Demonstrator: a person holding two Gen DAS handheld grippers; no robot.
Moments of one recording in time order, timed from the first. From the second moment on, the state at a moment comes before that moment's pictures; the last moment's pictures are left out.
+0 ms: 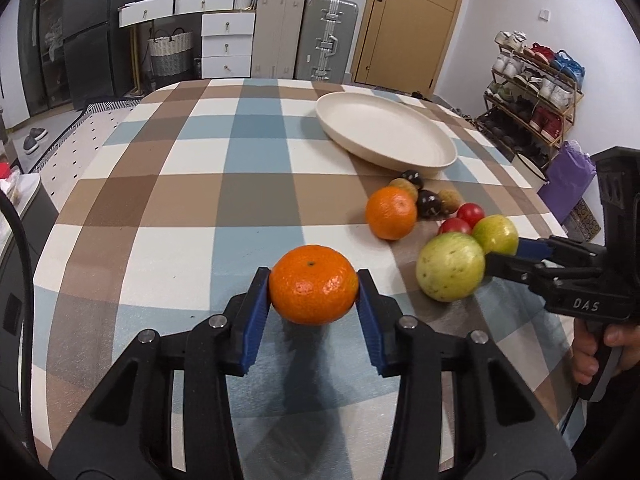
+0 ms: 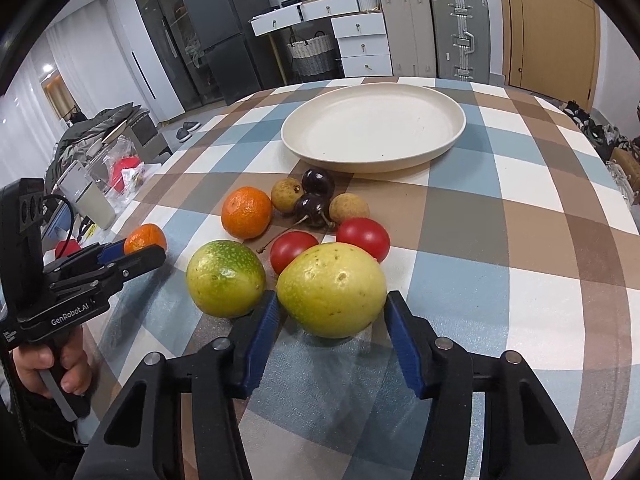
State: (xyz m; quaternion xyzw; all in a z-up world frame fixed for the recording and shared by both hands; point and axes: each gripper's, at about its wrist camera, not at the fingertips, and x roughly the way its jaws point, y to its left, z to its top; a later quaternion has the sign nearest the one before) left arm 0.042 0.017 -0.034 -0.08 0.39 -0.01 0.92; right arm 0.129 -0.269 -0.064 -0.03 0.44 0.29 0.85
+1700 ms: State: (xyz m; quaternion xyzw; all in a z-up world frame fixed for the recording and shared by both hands) left arm 0.152 -0.040 0.029 -0.05 0.27 -0.07 0.96; right arm 0.183 -0.290 0.012 0.06 0.34 0.29 0.89
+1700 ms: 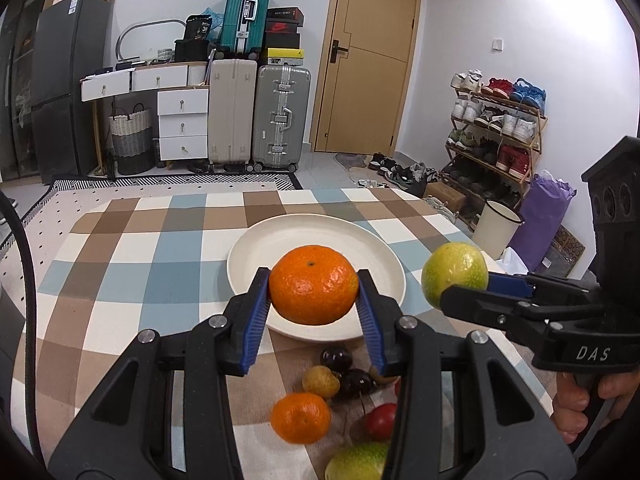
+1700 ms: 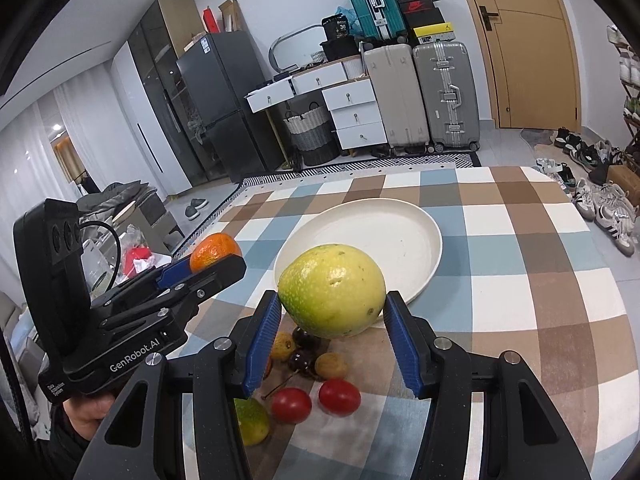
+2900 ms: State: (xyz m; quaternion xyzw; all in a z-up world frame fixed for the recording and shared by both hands) left arm 0.199 -0.029 -0.009 -0.04 0.28 -0.05 0.96; right arm 0.240 -0.282 -0.039 0.04 0.40 0.26 0.88
